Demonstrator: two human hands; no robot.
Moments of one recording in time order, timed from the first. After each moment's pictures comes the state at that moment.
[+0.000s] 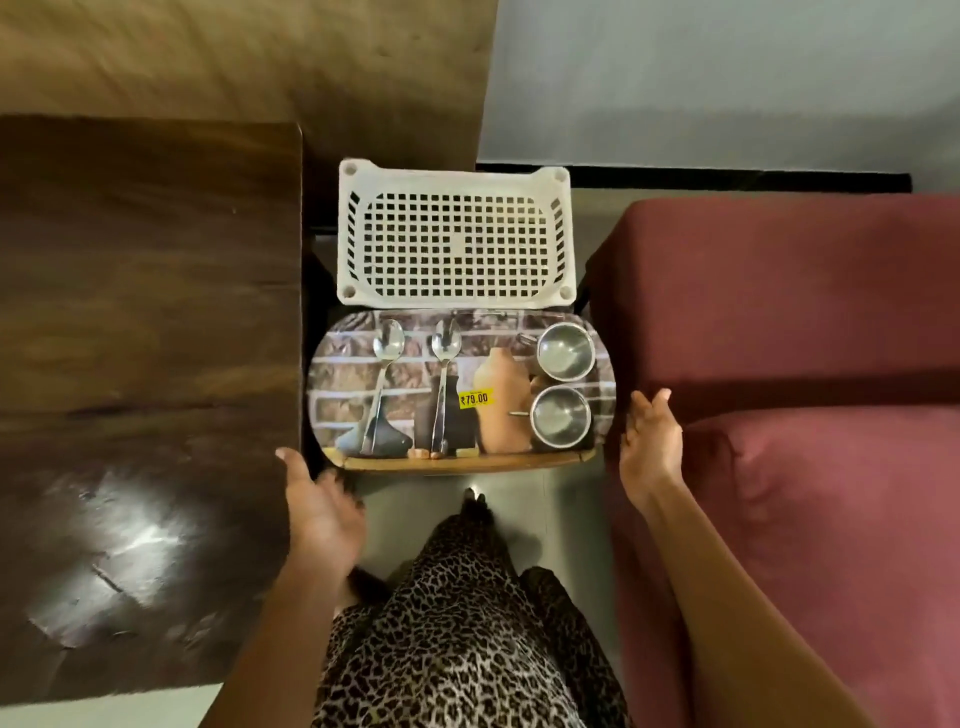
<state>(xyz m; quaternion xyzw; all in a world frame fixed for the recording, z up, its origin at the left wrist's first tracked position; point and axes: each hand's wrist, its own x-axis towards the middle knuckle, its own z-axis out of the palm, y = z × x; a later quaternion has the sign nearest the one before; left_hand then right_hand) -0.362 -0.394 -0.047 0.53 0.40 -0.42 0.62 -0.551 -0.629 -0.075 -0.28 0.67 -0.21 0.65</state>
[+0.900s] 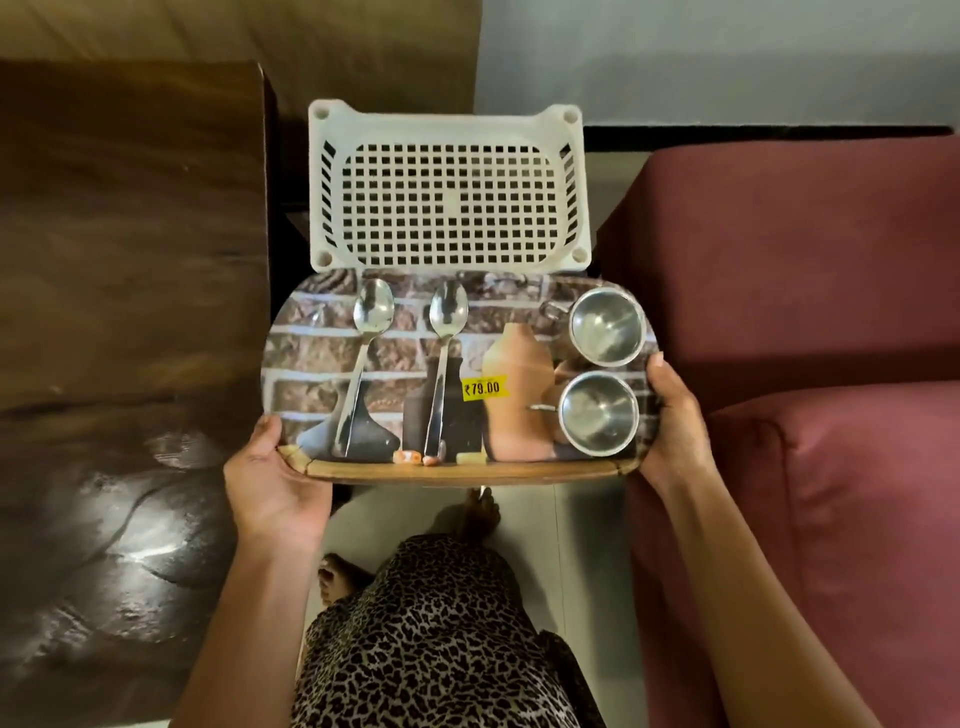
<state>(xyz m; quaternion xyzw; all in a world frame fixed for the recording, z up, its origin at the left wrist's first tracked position) -0.345 -0.394 -0.099 0.49 0.36 -0.32 0.72 -0.562 -0.629 -0.125 -0.27 0.52 -0.20 0.78</state>
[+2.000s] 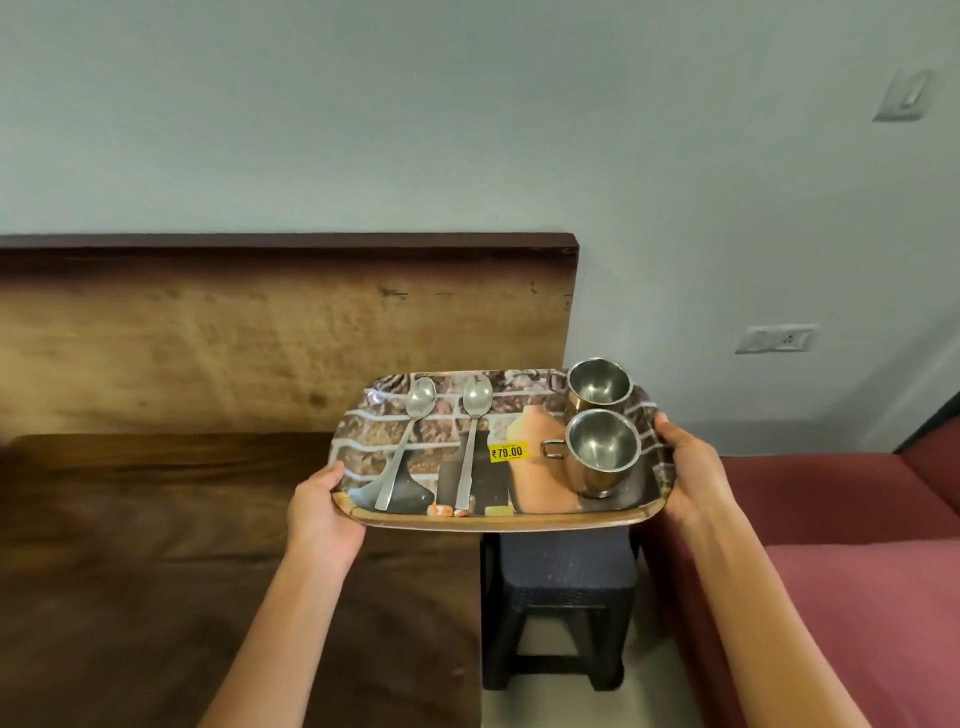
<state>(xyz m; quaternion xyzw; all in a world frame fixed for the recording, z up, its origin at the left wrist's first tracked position) -0.307 -0.212 0.302 0.43 0.15 -0.31 0.84 -0.516 -0.455 0.328 -0.33 0.40 -0.35 0.78</state>
